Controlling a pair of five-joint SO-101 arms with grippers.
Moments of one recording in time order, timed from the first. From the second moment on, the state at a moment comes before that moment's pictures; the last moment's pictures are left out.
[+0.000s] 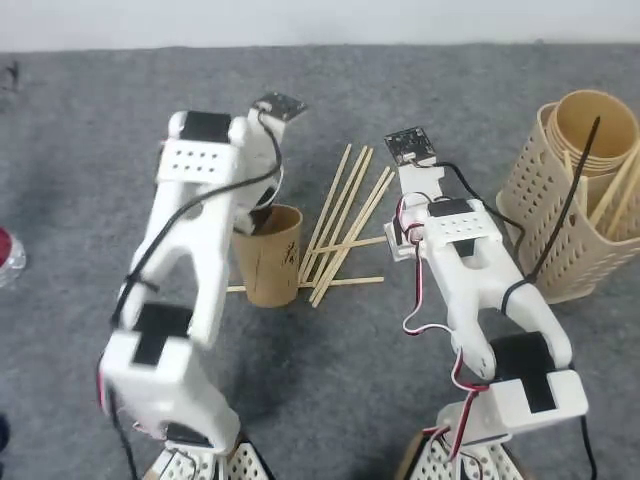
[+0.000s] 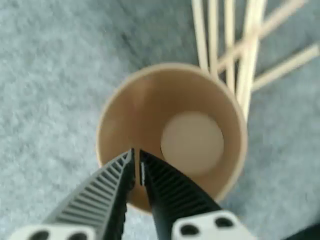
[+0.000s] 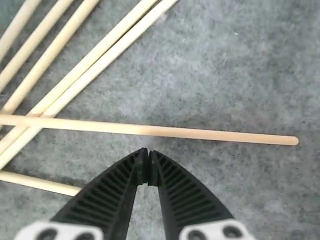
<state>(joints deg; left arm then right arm) 3.1 14.2 -10.0 98.9 -16.7 -12.9 1.8 31.8 44.8 7.6</state>
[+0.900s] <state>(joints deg) -7.5 -33.8 16.4 95.7 -15.1 -12.9 -3.2 22.3 61.3 7.8</state>
